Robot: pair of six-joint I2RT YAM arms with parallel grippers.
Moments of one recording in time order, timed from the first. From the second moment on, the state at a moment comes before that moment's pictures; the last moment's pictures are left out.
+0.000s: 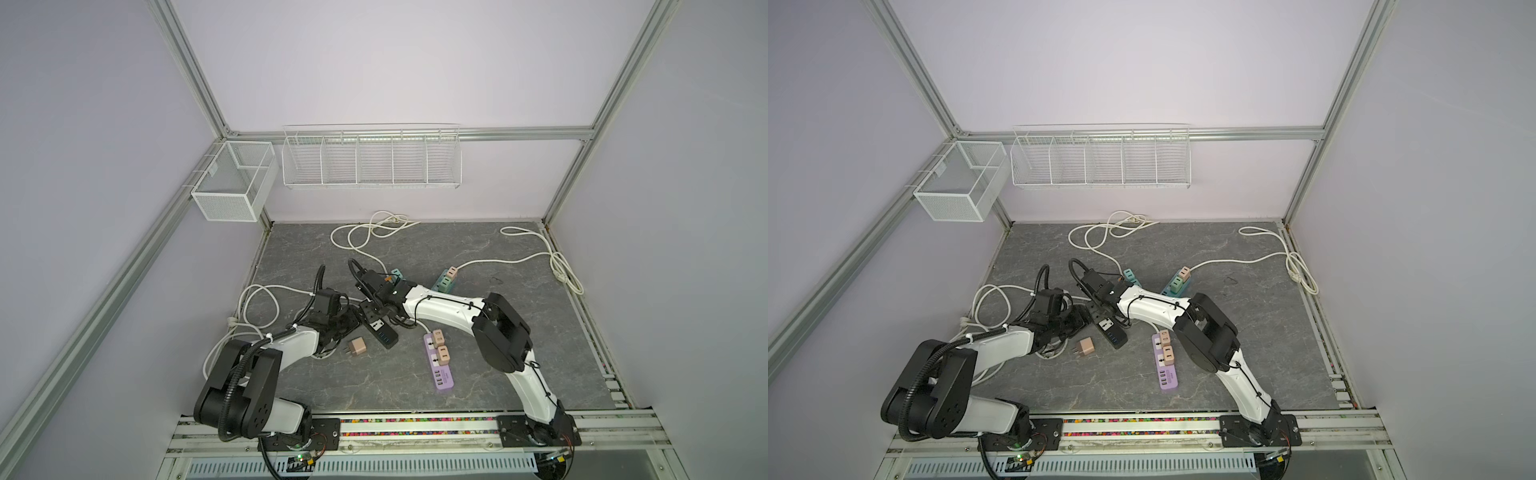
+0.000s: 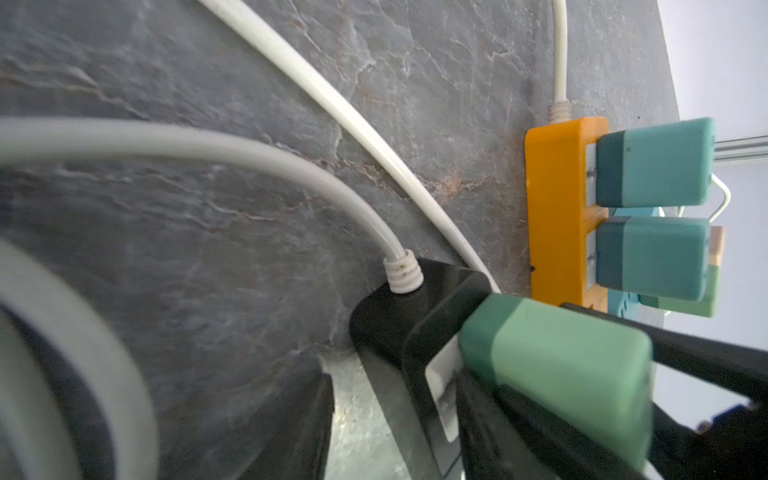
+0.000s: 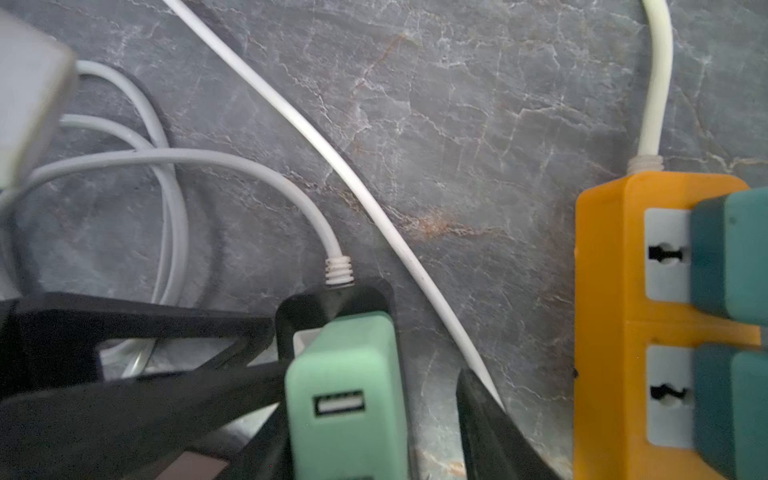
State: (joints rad) left arm -0.32 1.43 0.50 0.08 0.28 -0.81; right arm 0.99 2.21 1.75 -0.55 0.14 0.34
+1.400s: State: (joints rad) left arm -0.32 1.40 0.44 0.16 0.28 -0.85; right arm 0.99 2.22 1.74 -0.50 0.09 0.27
